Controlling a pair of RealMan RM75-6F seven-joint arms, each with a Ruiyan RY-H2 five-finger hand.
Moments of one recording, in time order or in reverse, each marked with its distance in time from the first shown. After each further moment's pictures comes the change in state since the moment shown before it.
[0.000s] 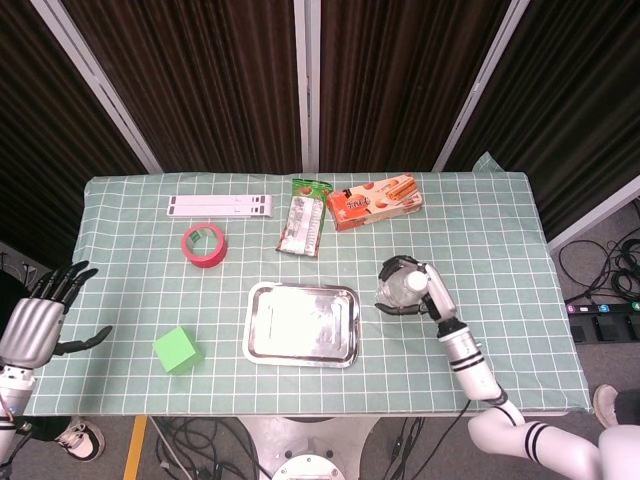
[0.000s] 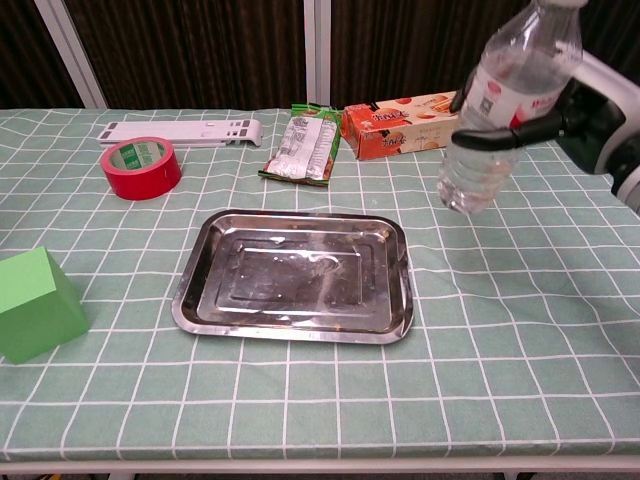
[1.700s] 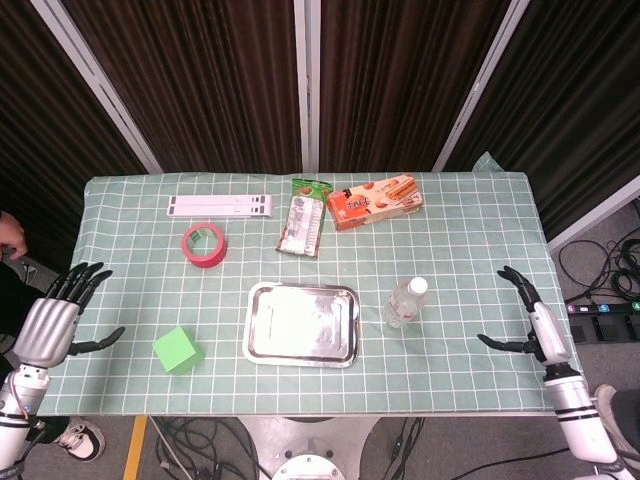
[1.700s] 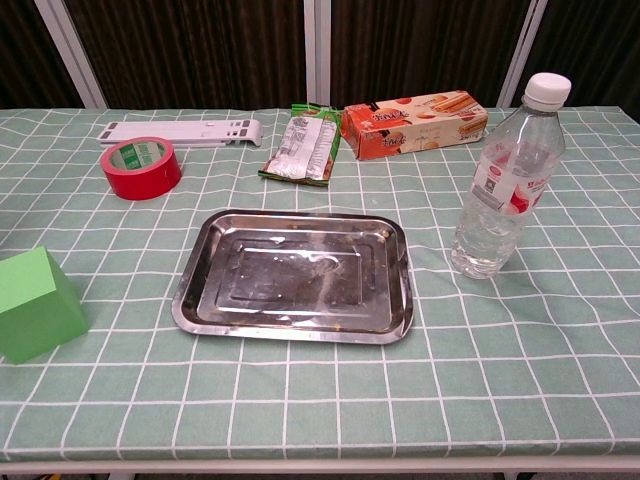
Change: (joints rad) left arm -0.013 -0.032 0.003 -0.010 0.013 -0.009 0.040; right arm -0.282 0.291 -0.157 -0.026 0.014 0.075 0.008
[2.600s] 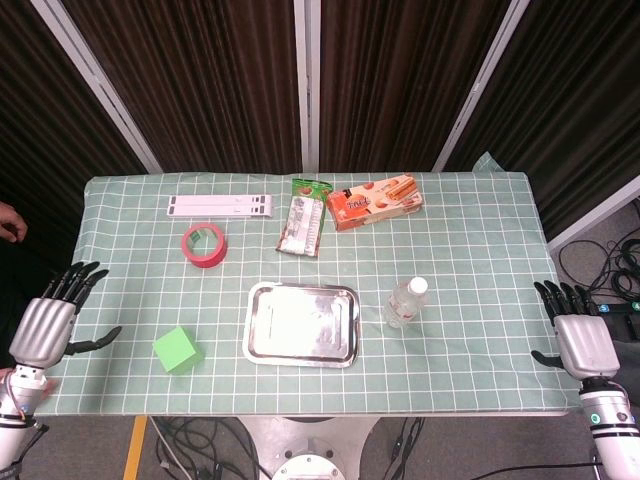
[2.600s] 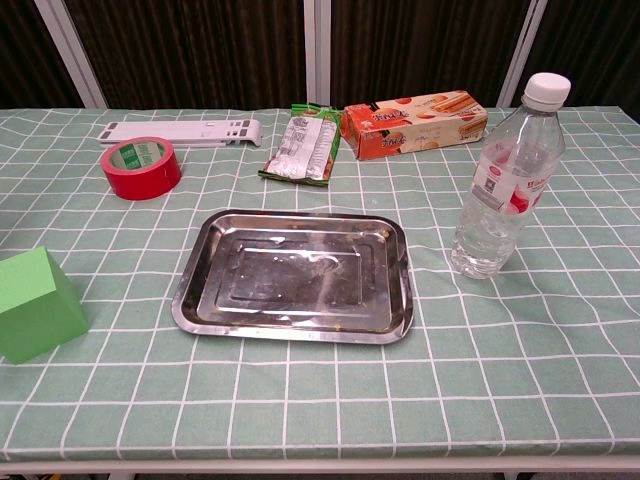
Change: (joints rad) left arm 0.005 0.015 -0.005 -0.014 -0.011 0.002 0.011; right arm -0.050 0.242 -0.046 -0.258 0.146 -0.005 -1.012
